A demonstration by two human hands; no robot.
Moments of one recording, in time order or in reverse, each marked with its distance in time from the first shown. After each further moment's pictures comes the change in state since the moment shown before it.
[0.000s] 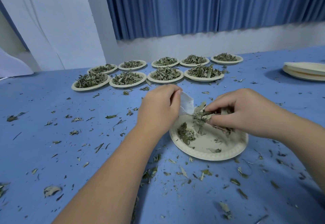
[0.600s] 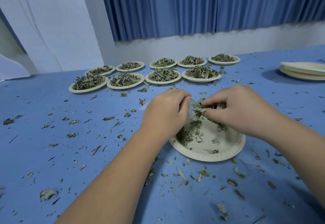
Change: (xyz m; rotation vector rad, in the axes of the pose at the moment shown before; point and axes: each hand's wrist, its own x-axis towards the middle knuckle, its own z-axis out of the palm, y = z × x) left_hand -0.004 0.016 0.006 0.014 -0.091 0.091; right_hand 0.007 -0.004 0.007 -0.106 0.154 0.080
